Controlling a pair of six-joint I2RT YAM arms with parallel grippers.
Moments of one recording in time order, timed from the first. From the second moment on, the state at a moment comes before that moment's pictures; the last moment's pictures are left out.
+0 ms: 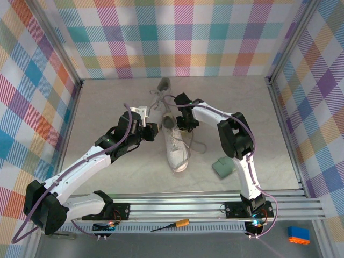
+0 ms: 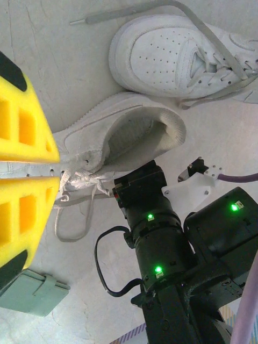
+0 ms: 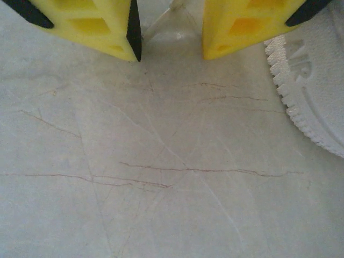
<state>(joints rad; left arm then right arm) -0.61 1.14 0.89 -0.30 0.02 -0.49 0.60 2.23 1.71 -0.78 0.06 0.34</state>
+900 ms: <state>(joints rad) -0.61 1.11 0.89 -0.25 0.10 -0.46 0.53 1.64 1.25 -0.47 -0.16 0.41</state>
